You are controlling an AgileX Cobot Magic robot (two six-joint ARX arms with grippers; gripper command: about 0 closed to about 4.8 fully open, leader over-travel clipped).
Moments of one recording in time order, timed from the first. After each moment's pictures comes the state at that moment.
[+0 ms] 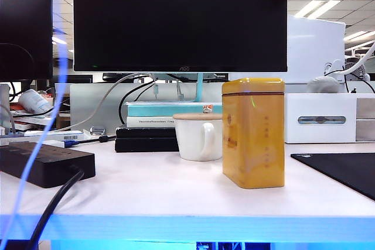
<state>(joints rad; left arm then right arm) -0.30 1.08 1.09 -0.38 -0.38 0.25 0.71 1.42 1.28 0.57 -0.62 0.32</state>
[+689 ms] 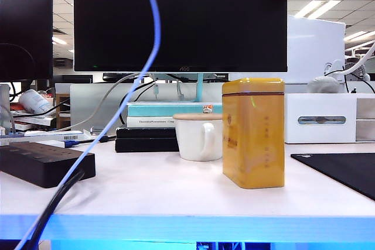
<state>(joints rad) -0.30 1.08 1.09 -0.36 -0.67 0.23 0.71 1.42 1.28 1.00 -0.36 1.06</state>
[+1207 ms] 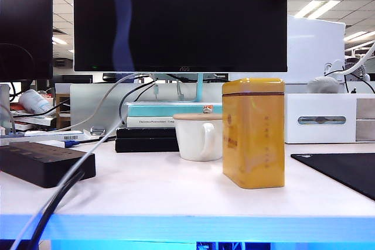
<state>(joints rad) -0.30 1.01 1.09 -0.26 -0.67 0.19 0.76 1.51 1.28 0.57 -0.45 0.47</state>
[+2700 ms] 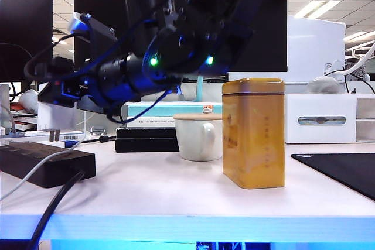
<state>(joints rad) -0.30 0.81 1.09 -0.12 -0.74 0.25 0.85 2.14 1.28 0.71 -0.28 0.13</state>
